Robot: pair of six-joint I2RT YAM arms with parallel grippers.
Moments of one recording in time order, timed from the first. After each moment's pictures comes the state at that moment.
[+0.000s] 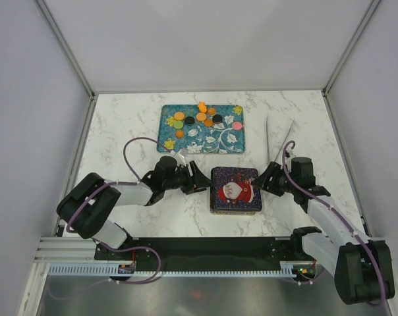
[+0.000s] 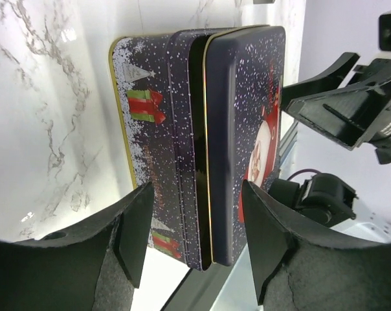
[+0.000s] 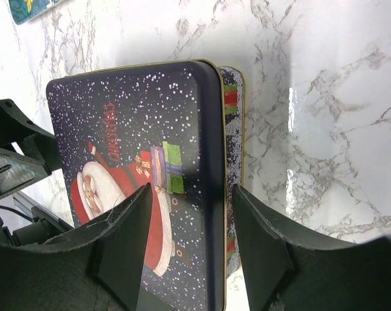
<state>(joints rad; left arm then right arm) -0.64 1.52 0.47 0.57 0.43 -1.03 0.11 0.96 0.38 -0.18 -0.47 0.60</state>
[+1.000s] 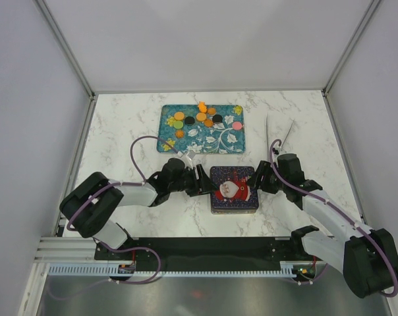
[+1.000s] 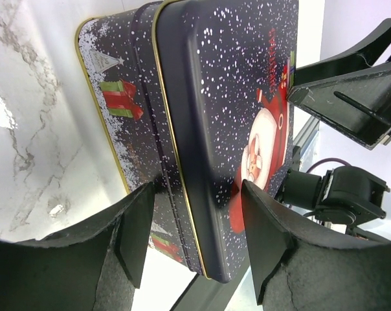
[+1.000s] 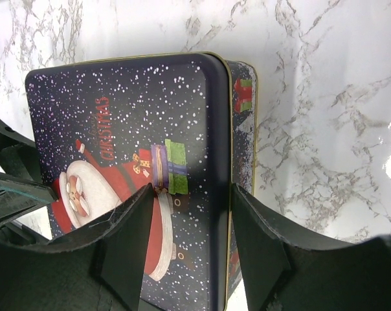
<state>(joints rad) -0.74 1.54 0.51 0.51 0.36 -0.97 0.30 1.02 0.45 -0.20 -0.27 0.61</state>
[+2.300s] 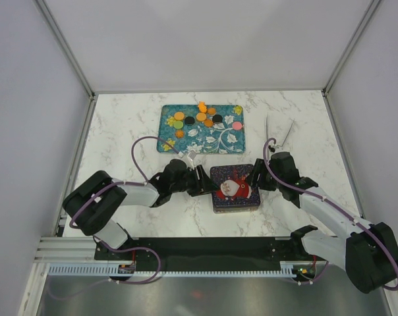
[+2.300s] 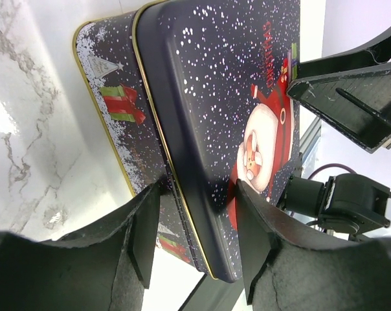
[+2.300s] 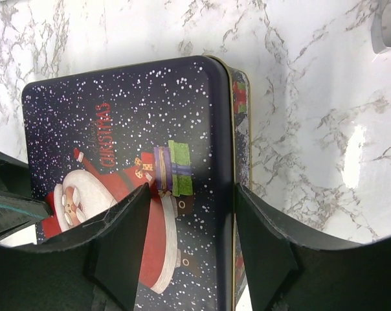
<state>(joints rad) -0.76 1.57 0.51 0.55 0.32 -0.98 0.39 1.06 0.49 -0.20 -0.13 0.59</state>
